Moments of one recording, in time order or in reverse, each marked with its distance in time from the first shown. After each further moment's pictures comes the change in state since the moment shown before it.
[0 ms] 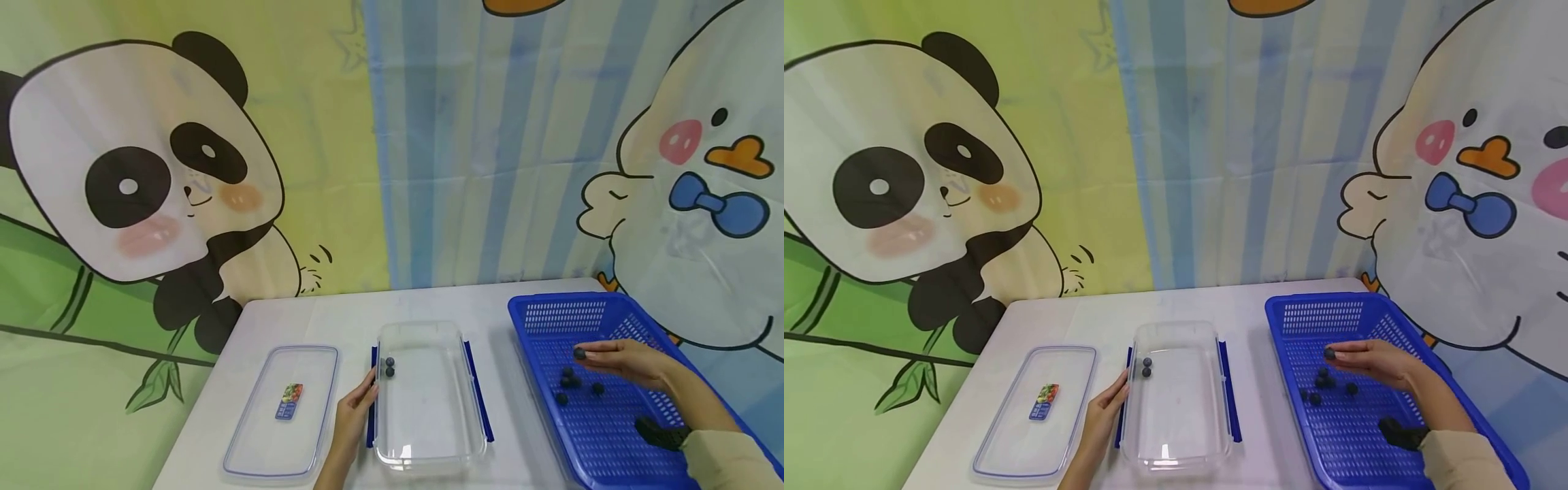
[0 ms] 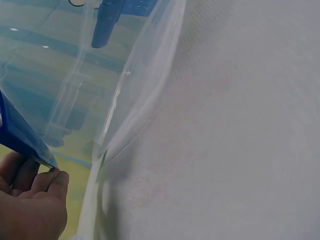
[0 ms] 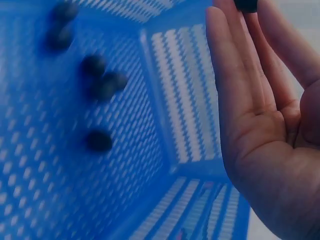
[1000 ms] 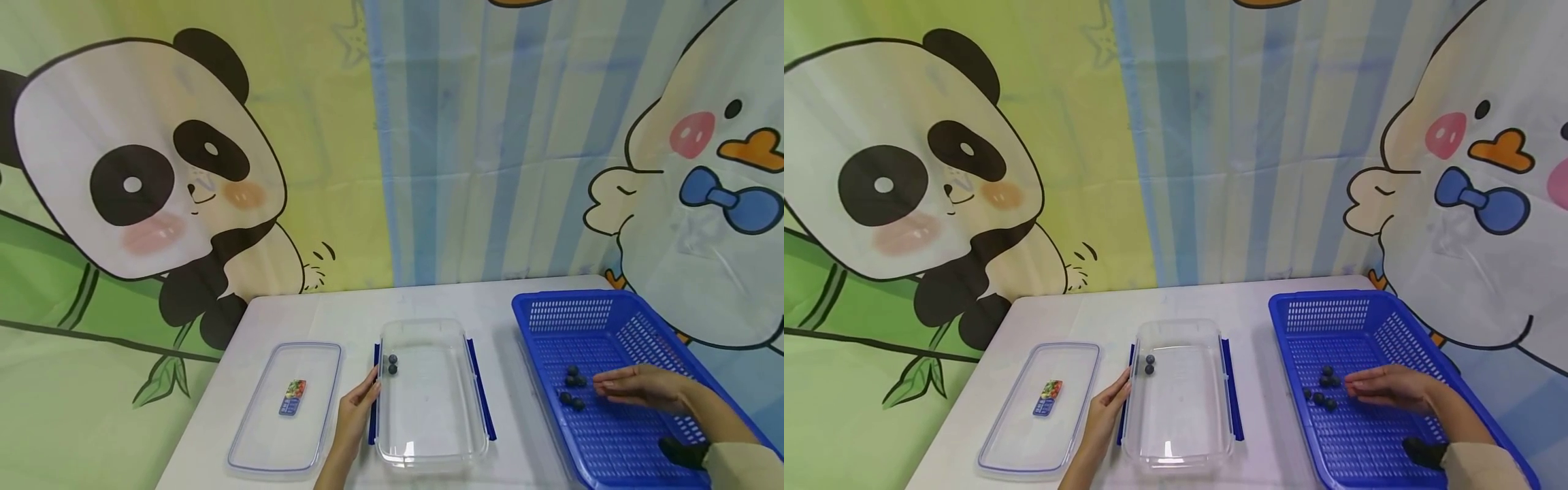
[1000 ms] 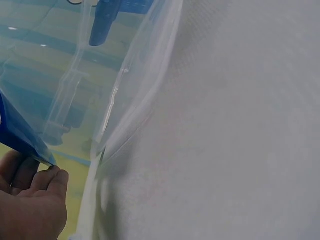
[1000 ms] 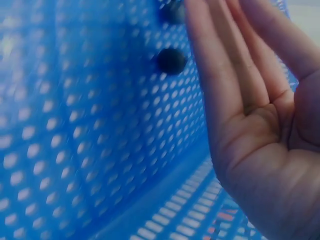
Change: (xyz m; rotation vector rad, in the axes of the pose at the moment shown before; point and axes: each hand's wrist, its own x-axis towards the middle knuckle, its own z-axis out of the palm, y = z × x) left_hand 0.006 -0.015 -0.001 0.018 0.024 -0.004; right_hand -0.017 0.042 -0.026 0.186 -0.131 0.178
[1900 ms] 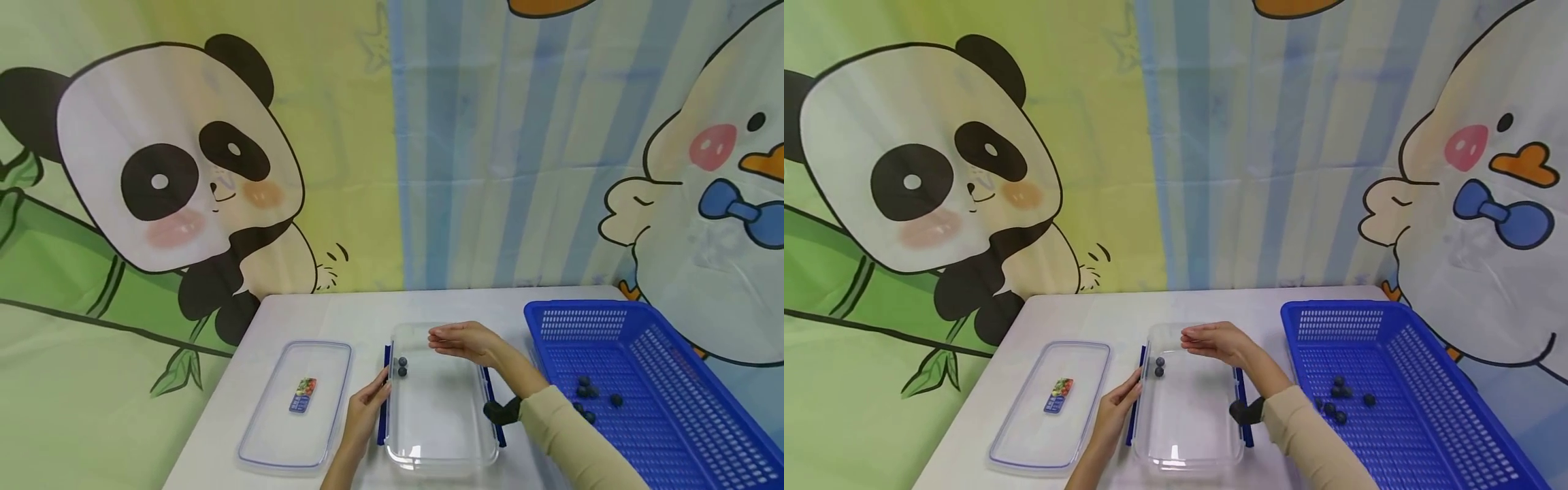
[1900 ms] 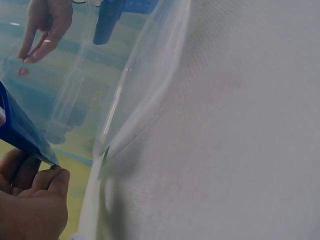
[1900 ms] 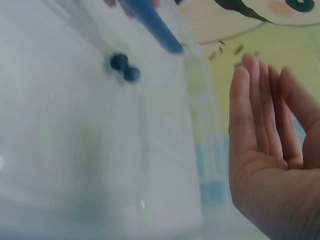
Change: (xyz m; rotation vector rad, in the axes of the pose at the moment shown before) left_hand -0.002 0.002 -0.001 0.040 -0.013 0.017; right_hand 0.244 -0.070 0.196 -0.029 0.261 -0.174
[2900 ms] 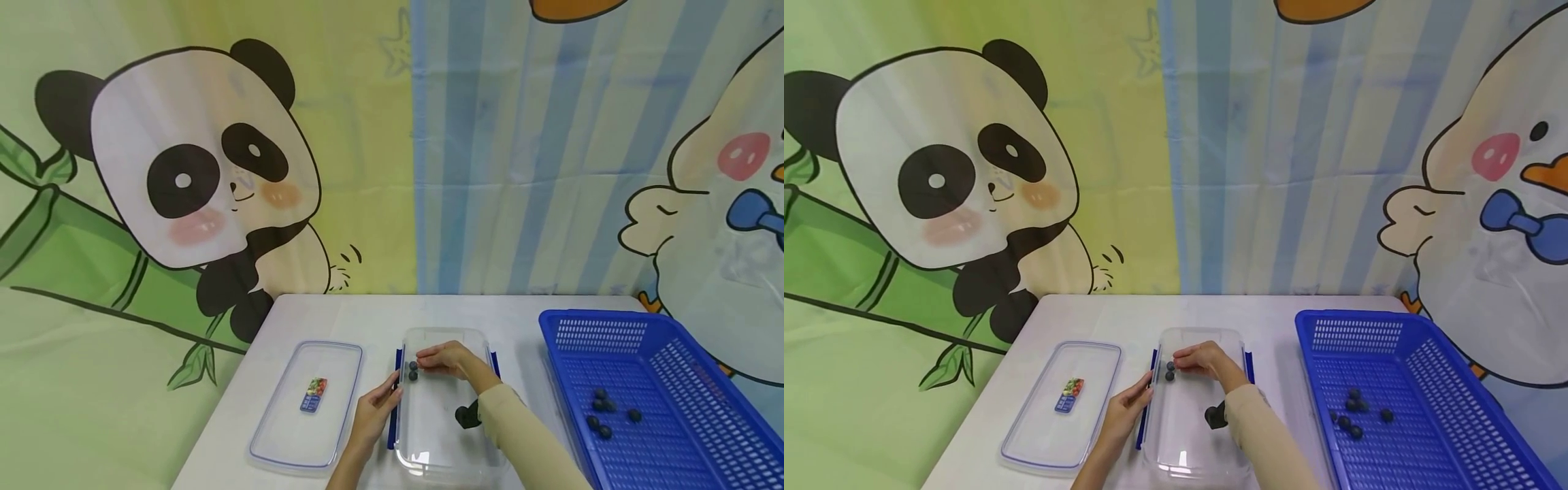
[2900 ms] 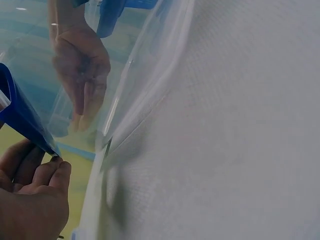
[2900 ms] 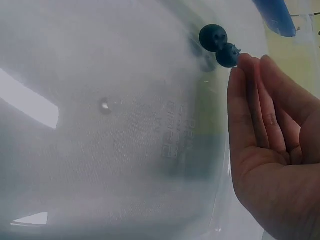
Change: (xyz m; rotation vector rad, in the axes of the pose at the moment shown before) left_hand -0.012 0.028 0.001 0.043 -0.018 0.013; right_hand 0.069 0.057 0.028 -0.171 0.217 0.132
